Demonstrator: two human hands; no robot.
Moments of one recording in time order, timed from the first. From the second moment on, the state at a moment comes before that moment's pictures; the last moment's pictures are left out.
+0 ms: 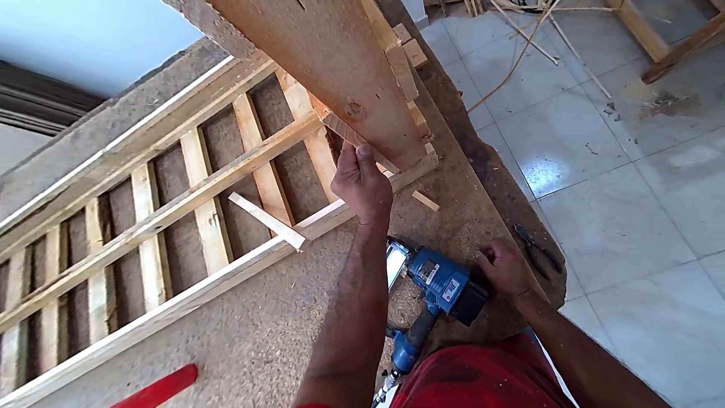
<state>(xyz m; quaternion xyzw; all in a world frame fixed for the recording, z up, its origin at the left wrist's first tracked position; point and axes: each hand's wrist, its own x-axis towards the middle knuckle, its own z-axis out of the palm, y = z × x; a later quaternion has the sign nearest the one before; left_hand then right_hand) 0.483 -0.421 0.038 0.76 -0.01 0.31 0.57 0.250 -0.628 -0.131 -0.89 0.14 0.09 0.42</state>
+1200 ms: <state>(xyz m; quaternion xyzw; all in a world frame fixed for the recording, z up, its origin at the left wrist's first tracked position) 0.480 -0.411 0.040 0.81 -0.01 0.25 0.54 0.251 -0.629 -0.136 -0.90 0.13 0.09 0.42</state>
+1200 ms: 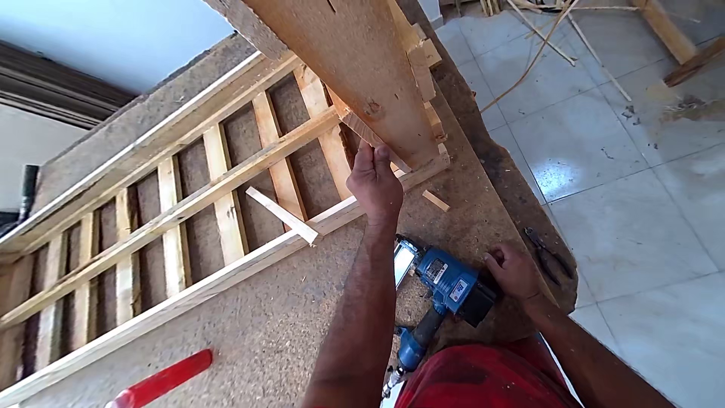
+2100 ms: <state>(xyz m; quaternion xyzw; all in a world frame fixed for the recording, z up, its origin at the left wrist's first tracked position) 0.487 -0.393 0.005 0.82 -0.04 0.17 0.54 0.251 -0.630 -0.127 -0.89 0.14 0.09 0.43</state>
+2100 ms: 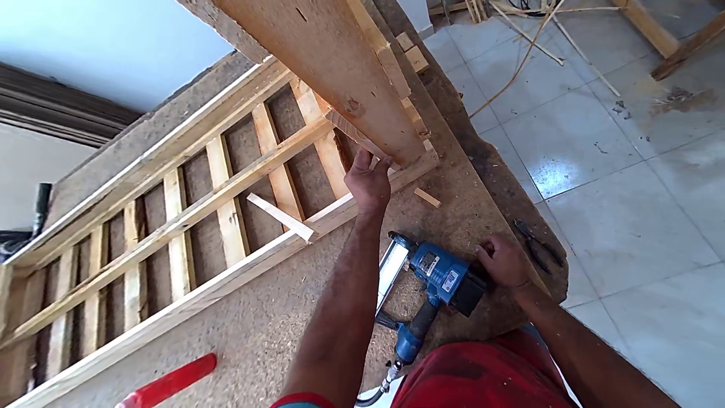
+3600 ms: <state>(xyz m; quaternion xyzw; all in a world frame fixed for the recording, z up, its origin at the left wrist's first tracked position) 0.346 -0.207 0.061 0.17 -0.04 -0.30 0.94 0.397 -0.468 0.092 -0.74 0.05 0.21 0.64</state>
